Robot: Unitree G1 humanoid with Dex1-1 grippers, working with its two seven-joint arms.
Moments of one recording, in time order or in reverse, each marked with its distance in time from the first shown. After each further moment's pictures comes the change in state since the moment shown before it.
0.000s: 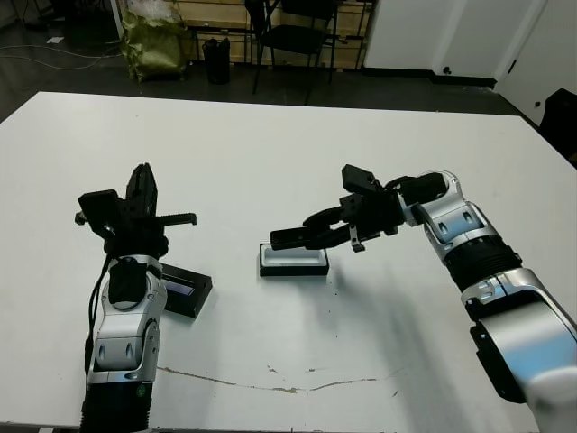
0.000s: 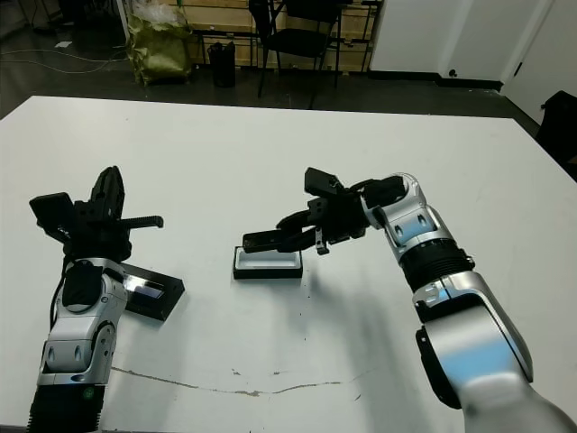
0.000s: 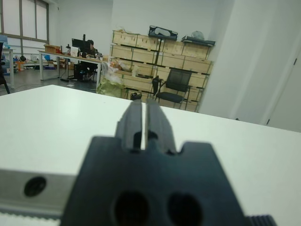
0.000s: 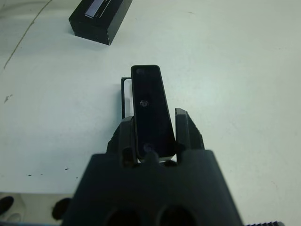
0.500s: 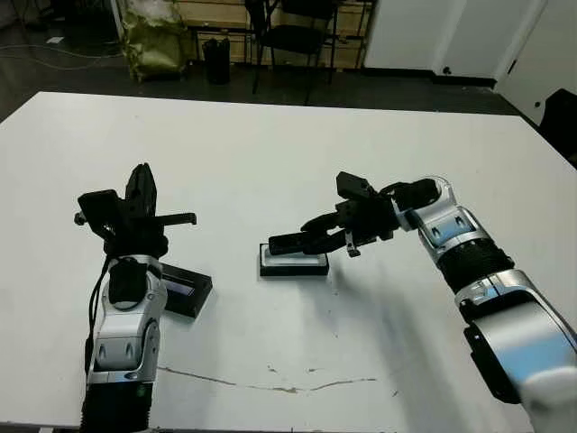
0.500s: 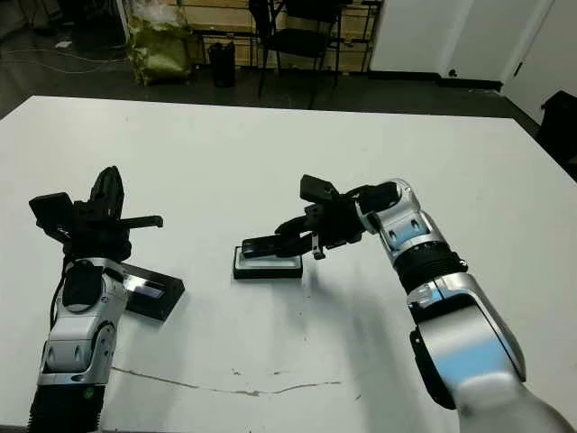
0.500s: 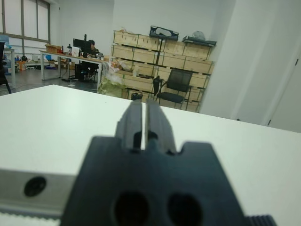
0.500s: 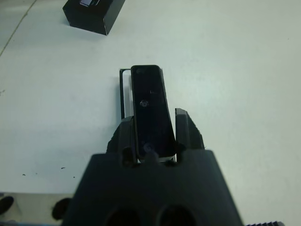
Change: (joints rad) left arm 0.000 0.000 -0.001 -0.001 0.000 -0.001 0.007; right arm 0.000 0.020 0.009 0.049 -0.040 -0.018 -0.016
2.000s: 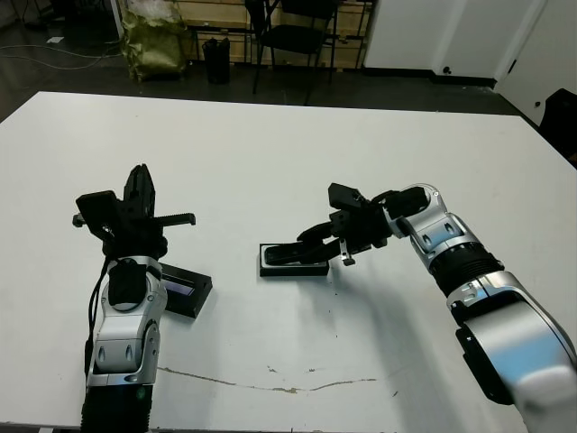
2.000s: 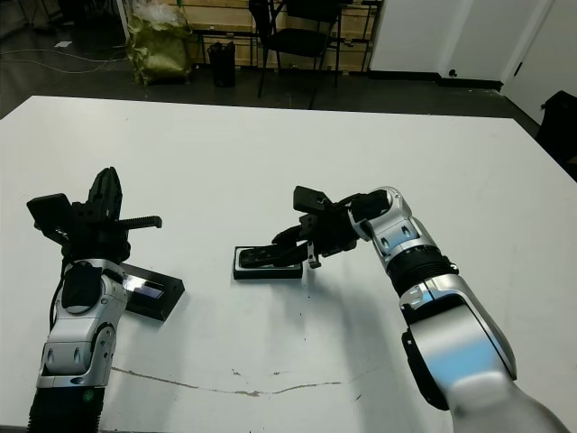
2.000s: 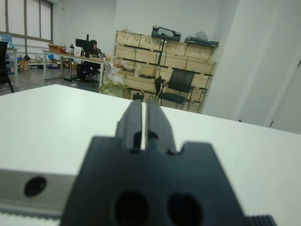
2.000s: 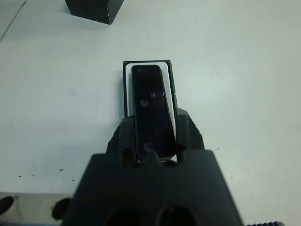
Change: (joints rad) left arm 0.010 -0.004 0.000 -0.021 0.000 0.013 0.014; right arm -0.005 0.035 0.017 0.068 -0.027 -0.042 0.001
